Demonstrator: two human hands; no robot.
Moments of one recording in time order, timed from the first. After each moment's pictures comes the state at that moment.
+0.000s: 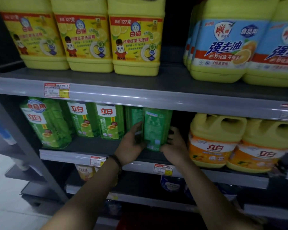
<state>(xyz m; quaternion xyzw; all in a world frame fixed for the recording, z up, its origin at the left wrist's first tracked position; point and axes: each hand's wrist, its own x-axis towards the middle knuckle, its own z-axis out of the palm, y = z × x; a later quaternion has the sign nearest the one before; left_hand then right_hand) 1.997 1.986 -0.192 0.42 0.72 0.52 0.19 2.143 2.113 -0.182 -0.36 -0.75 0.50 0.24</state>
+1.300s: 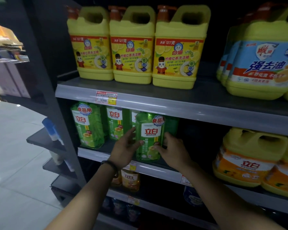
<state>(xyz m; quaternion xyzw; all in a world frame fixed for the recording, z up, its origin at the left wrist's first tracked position) 1.940 1.877 -0.172 0.34 0.75 0.56 0.11 2.064 2.057 -0.168 -0.23 -0.90 0.31 0.18</state>
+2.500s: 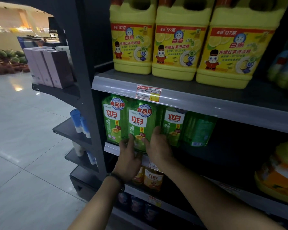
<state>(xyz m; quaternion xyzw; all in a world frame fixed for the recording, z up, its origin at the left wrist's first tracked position) 1.905 1.794 -0.211 0.26 0.85 0.45 0.08 1.941 1.921 -0.172 -0.26 -0.92 0.24 0.16</state>
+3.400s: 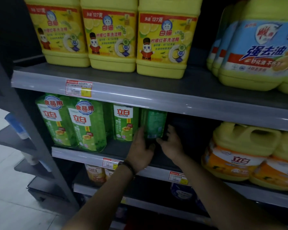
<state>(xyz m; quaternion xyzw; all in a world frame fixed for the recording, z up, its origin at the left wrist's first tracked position) 1.984 1.975 -0.204 0.37 0.77 0.51 0.11 2.044 2.125 -0.220 -0.34 -0.76 0.50 0.24</state>
